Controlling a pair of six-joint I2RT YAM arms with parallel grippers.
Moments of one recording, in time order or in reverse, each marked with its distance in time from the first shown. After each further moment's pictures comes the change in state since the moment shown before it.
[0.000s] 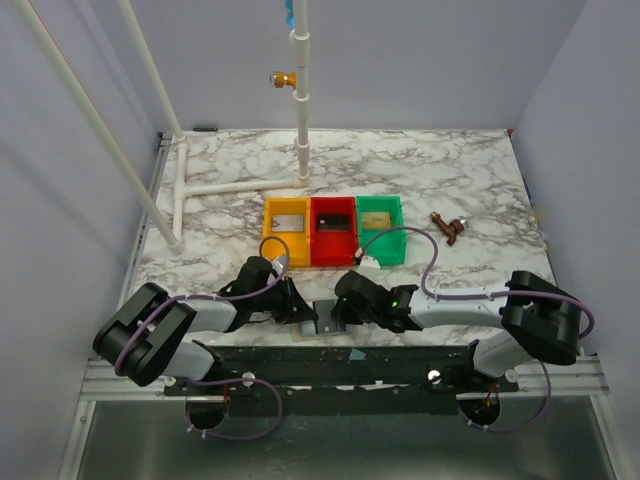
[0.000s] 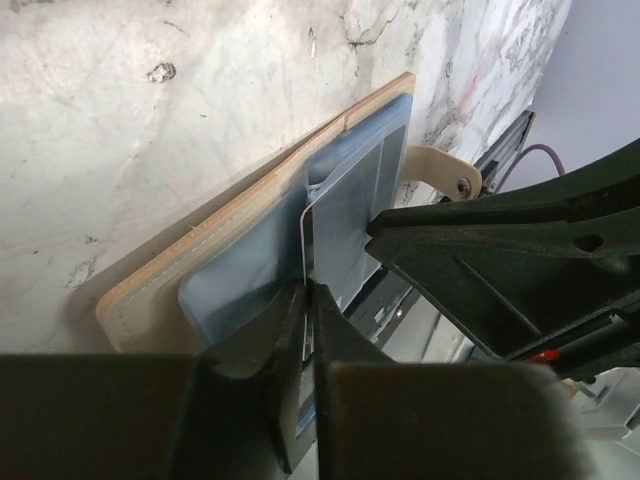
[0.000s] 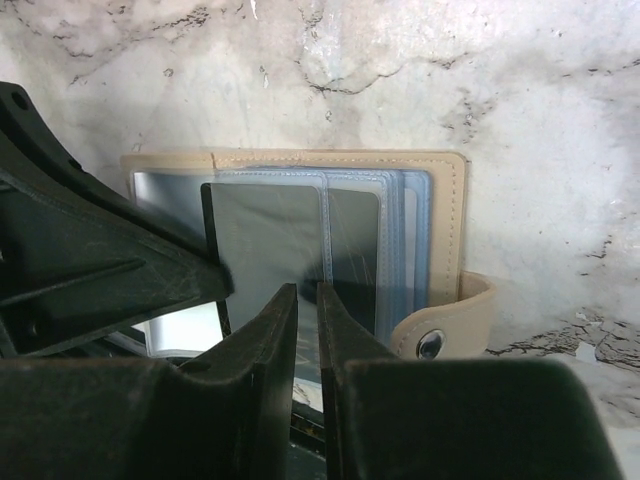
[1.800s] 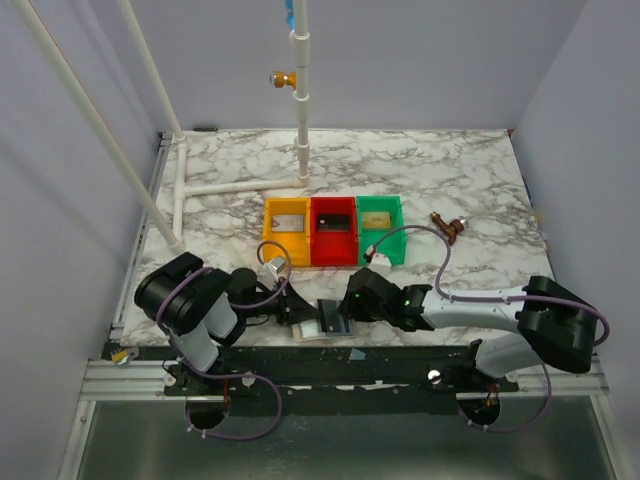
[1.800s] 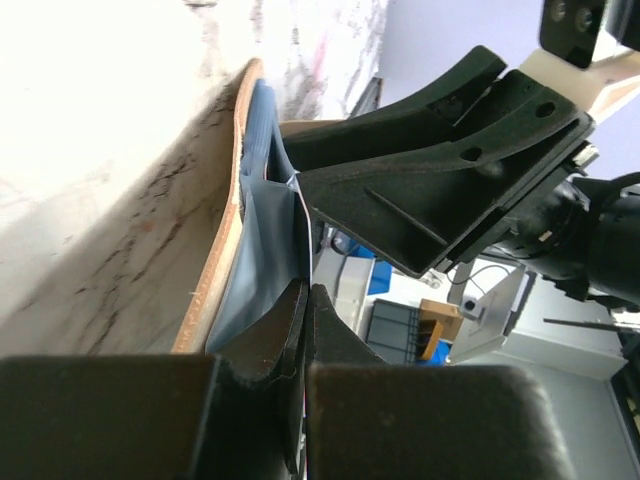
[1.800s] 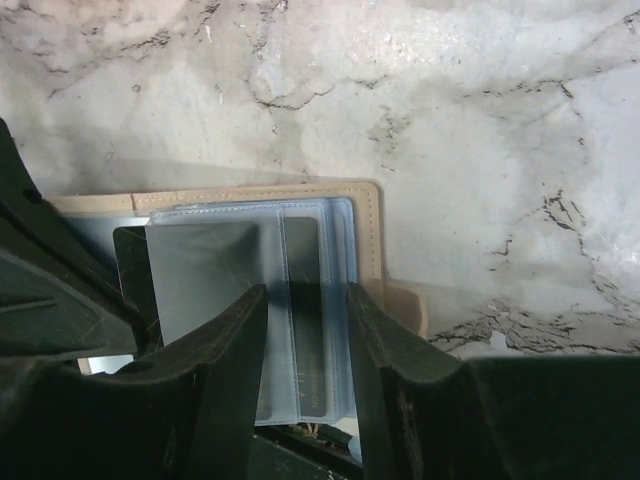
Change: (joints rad) left arm 0.055 0.364 -0.180 0.948 0.211 -0.333; right arm -0.051 -0.120 -0.082 -0.008 -0.006 -0.050
